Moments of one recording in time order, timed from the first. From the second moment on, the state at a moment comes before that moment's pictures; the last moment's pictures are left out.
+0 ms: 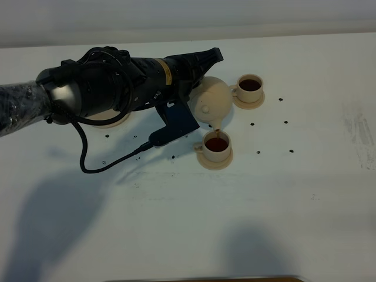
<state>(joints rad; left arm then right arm) -0.60 1.93 -1.29 0.30 0.04 1.98 0.02 -0.01 -0.52 0.00 1.12 0.07</state>
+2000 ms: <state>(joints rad) -0.61 1.93 -1.25 0.35 0.01 1.98 0.02 -0.01 -0.52 0.00 1.12 0.07</state>
